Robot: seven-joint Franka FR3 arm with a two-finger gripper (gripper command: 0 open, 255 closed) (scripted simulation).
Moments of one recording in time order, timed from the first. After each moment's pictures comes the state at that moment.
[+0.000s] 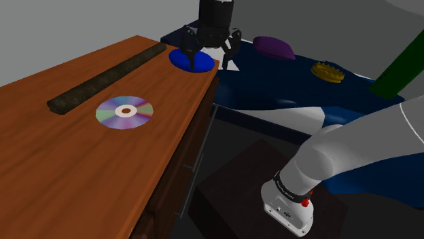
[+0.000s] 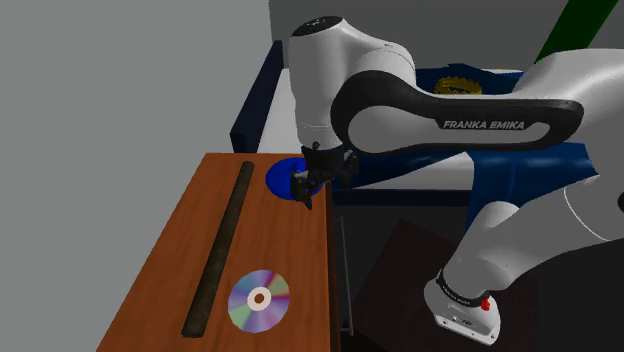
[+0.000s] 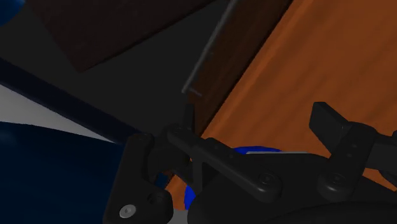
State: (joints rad) arm -0.08 -0.44 0.49 -1.98 0.15 1.51 0.81
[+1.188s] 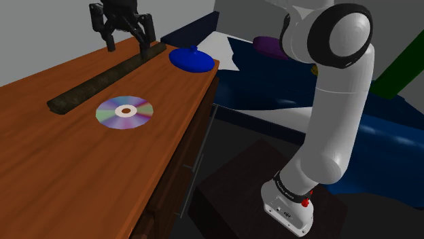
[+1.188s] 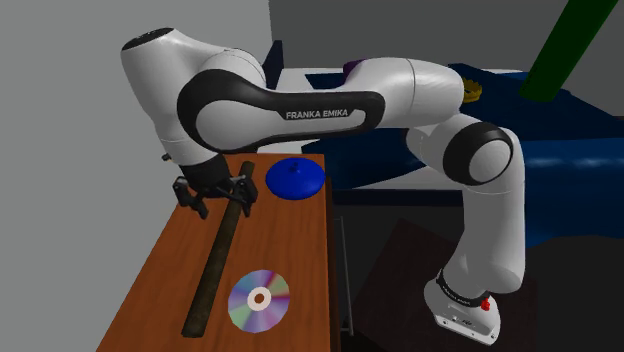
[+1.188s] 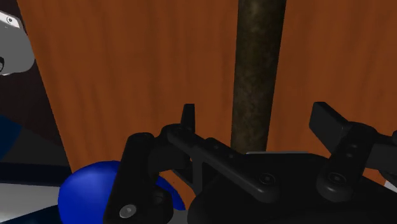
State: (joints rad) arm 0.10 0.43 0.73 -1.13 -0.25 1.39 1.73
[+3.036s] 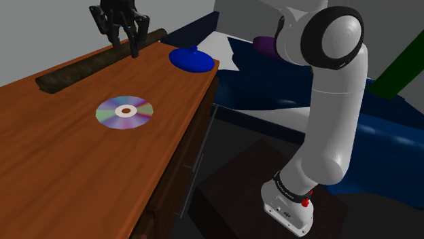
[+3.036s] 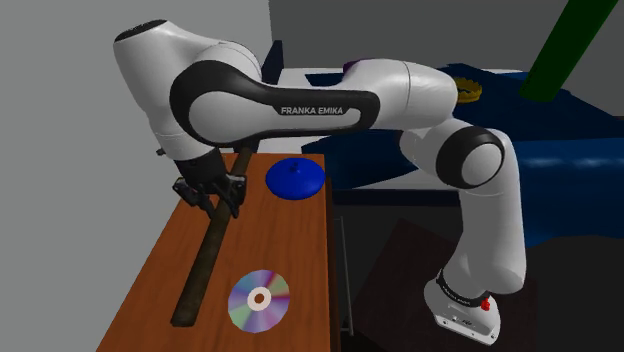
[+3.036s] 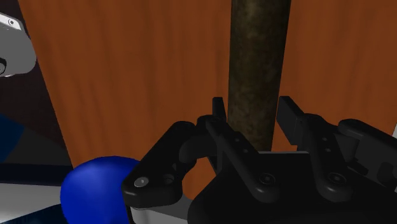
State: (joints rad) arm 0.14 0.47 0.72 -1.04 -0.28 1.34 1.74
